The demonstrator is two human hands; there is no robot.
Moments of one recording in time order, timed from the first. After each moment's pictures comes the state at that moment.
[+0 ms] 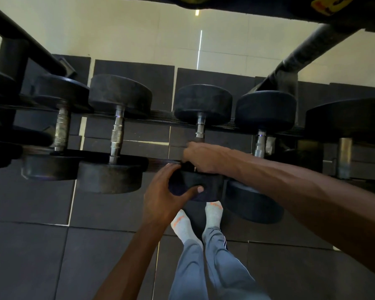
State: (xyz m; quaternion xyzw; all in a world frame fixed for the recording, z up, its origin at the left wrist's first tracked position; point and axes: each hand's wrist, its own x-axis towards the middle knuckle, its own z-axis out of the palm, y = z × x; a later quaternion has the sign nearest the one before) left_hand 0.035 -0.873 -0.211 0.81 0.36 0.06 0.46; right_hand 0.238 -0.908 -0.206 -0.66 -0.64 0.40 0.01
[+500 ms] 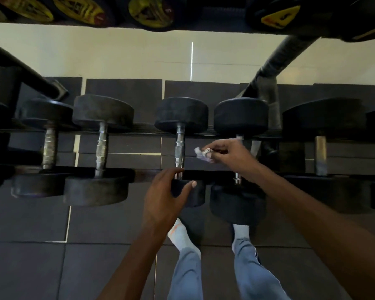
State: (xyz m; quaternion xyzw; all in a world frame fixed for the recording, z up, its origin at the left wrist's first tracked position) left_hand 0.074 -0.899 -0.188 0.85 0.31 0.03 0.42; right_hand 0.290 -1.017 -0.208 -0.76 -0.20 0.43 0.45
